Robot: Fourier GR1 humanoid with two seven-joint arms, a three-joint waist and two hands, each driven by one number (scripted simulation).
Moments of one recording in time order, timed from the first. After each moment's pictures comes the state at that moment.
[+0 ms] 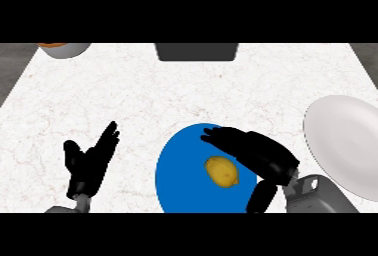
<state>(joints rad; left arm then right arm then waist) -0.01 0.24 -0.23 -1.43 0.26 0.19 0.17 -0.30 -0.33 0.48 -1.69 0.52 0.50 0.08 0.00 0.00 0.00</state>
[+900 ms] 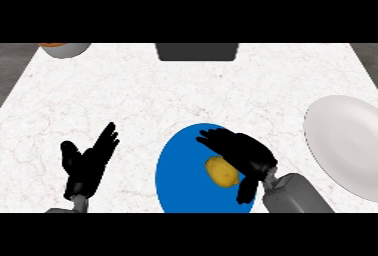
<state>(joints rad) 0.01 0.20 -0.16 -1.44 0.20 0.12 0.19 -0.30 -0.20 0.49 -1.49 0.82 0.45 -0.01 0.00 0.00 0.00</state>
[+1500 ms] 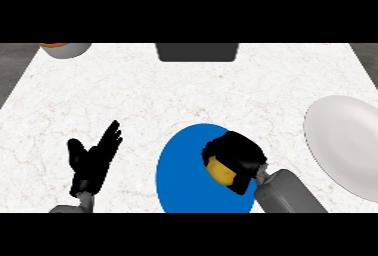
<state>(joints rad) -0.01 0.15 -0.14 -1.42 0.16 0.11 0.19 -0.34 -0.17 0.51 -1.39 0.99 0.35 -0.15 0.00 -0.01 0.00</state>
